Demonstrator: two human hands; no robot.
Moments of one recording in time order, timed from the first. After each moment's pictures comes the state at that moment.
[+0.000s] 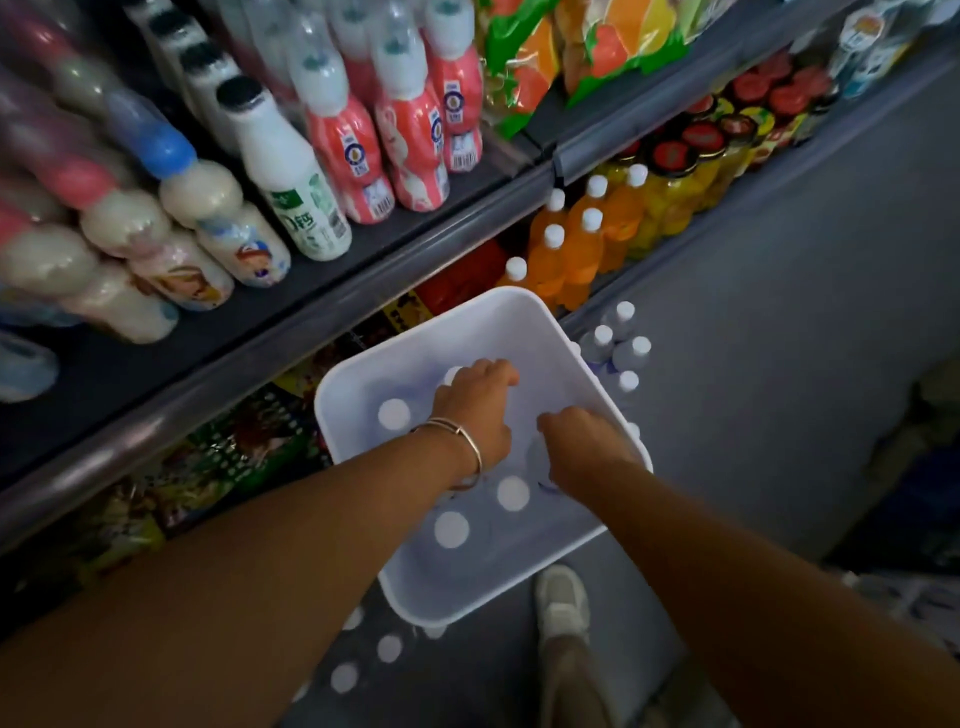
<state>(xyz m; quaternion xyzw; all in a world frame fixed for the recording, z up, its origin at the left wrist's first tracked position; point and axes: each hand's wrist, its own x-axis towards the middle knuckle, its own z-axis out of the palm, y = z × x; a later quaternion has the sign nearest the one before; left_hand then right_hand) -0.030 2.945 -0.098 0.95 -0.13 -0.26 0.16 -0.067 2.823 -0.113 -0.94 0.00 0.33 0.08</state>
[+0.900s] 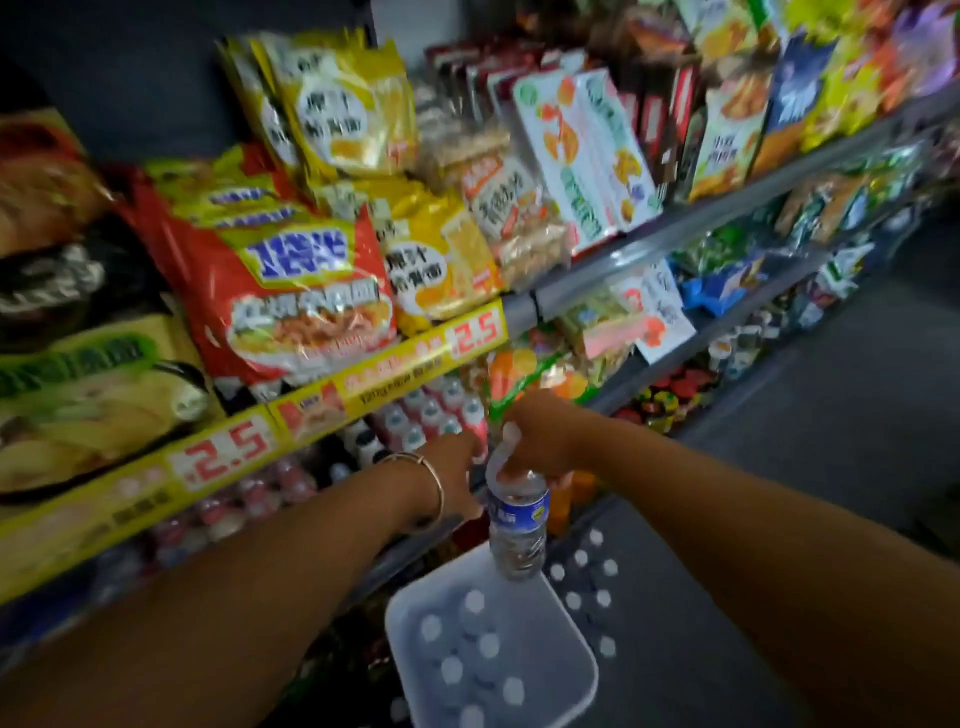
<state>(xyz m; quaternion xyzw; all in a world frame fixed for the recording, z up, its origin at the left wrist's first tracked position) -0.006 2.961 0.242 0.94 -0.16 -0.23 0.16 -0.013 2.821 0.277 -0.96 -0.09 0.19 0.17</state>
